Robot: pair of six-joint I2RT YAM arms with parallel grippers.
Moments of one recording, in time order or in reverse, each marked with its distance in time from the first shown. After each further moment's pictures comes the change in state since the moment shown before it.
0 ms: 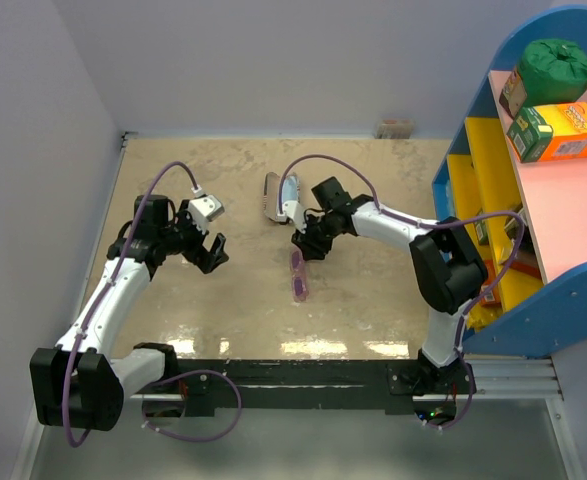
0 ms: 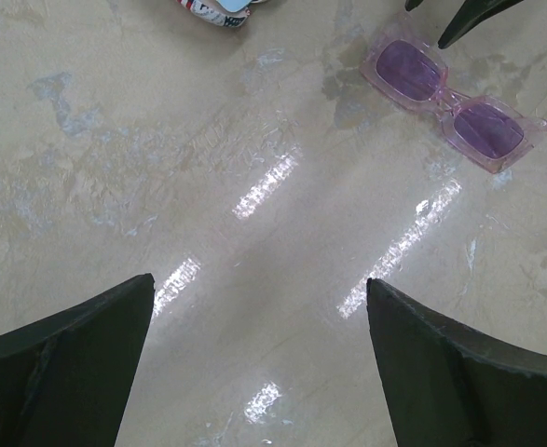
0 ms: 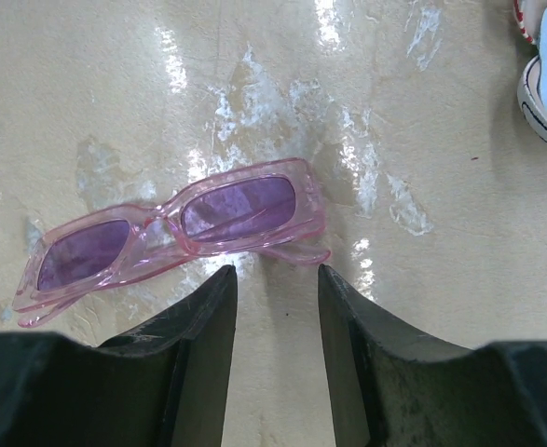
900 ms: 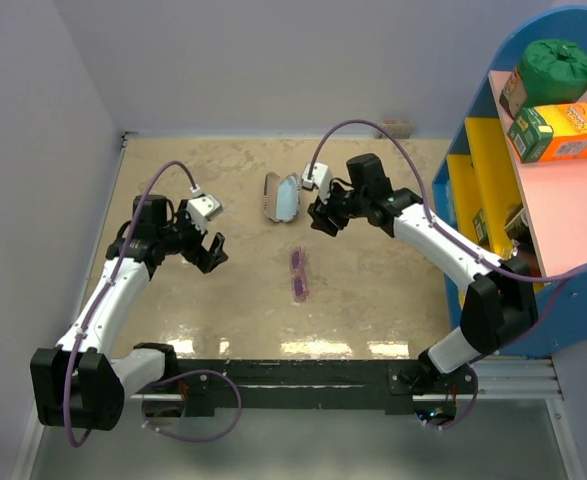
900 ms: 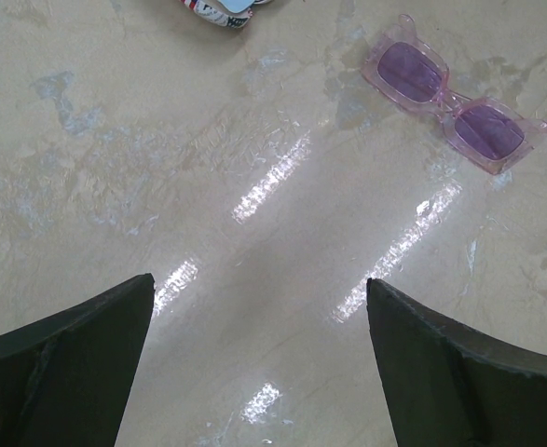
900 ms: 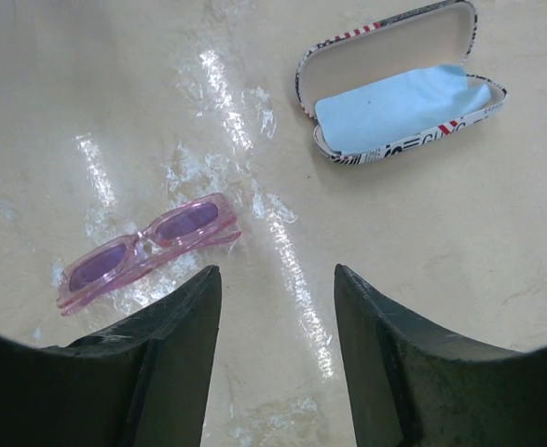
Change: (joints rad) left arm 0.011 0.001 0.000 0.000 0.009 0.000; right arm -0.079 -0.322 -0.029 0.071 0.028 0.123
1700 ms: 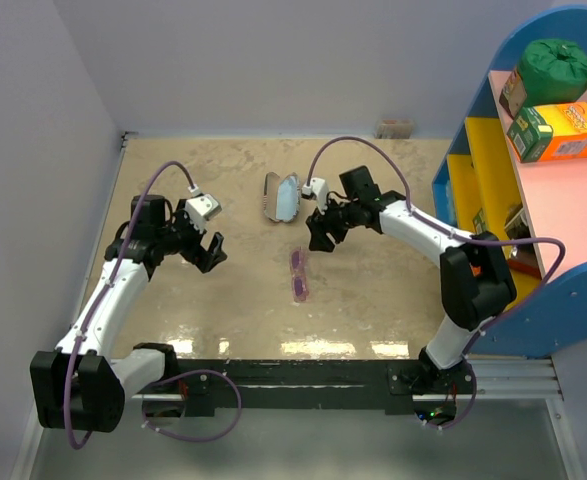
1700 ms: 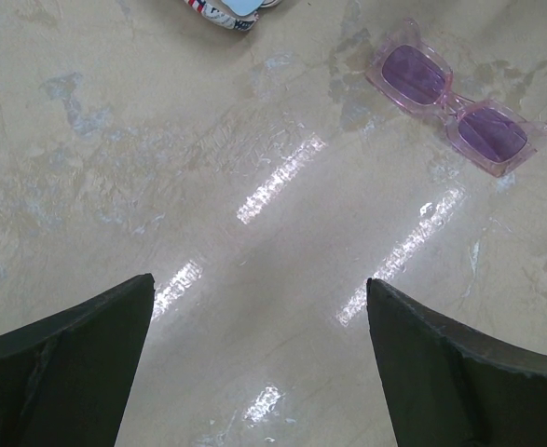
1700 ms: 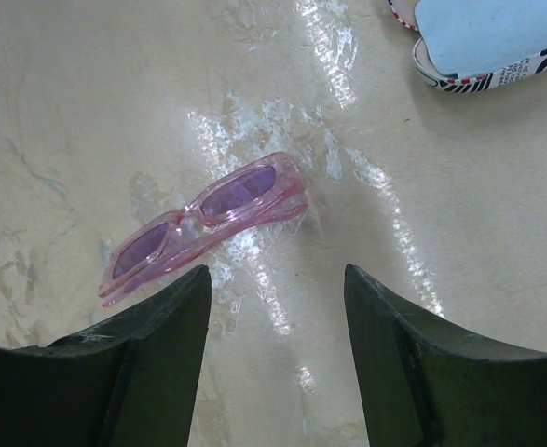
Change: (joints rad) left arm 0.007 -0.011 0.000 0.000 0.000 0.000; right arm -0.035 0.152 -0.049 -0.002 -0.135 0.116
